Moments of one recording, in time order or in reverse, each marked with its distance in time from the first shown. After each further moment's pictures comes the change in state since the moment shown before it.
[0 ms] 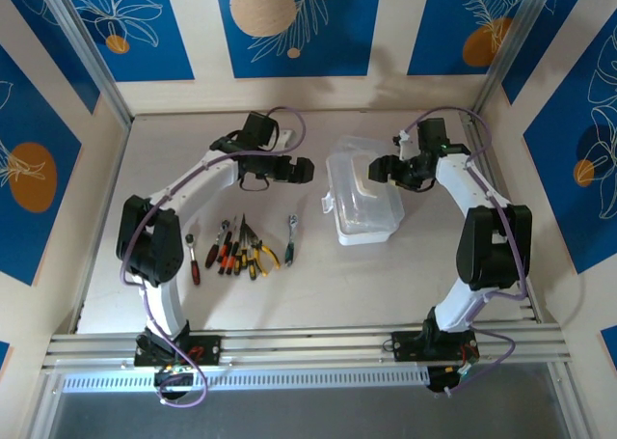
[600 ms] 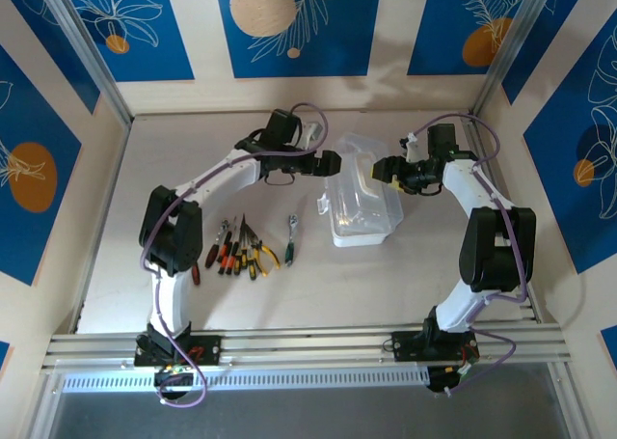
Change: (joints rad) left arm -0.075 0.137 0.097 0.194 0.108 -0.098; right arm -0.049 -0.009 -0.054 0.059 -0.154 0.040
